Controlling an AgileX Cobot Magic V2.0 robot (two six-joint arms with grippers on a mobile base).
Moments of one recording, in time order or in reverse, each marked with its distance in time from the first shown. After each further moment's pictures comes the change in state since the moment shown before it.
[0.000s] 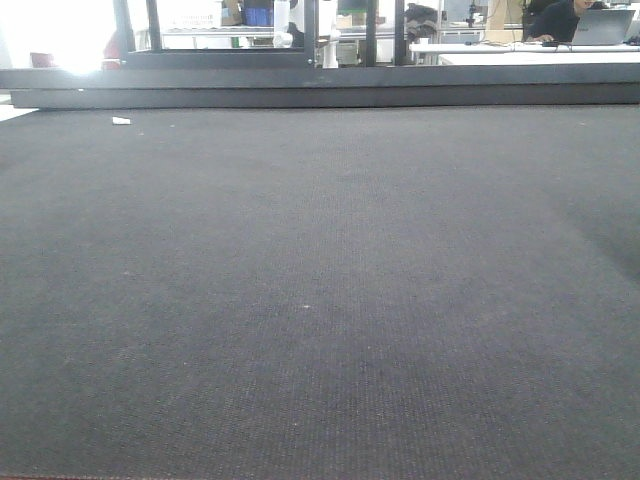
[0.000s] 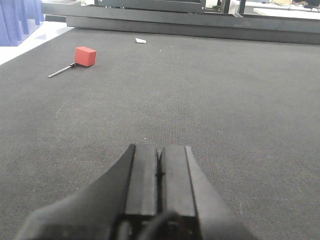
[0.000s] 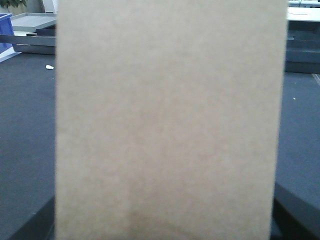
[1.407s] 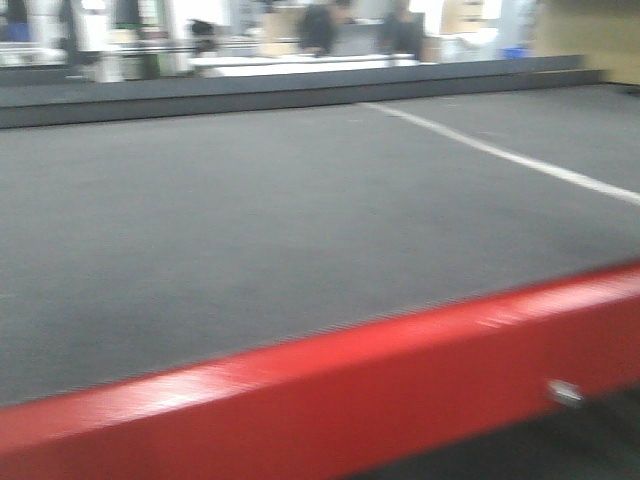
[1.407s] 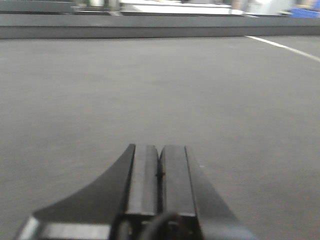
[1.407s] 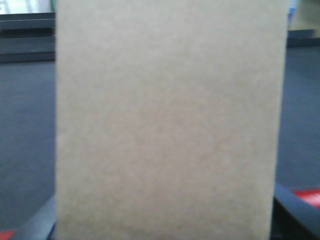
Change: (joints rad) left arm 0.000 0.000 0.000 0.000 0.000 0.000; right arm 0.000 0.000 0.000 0.000 0.002 -0.002
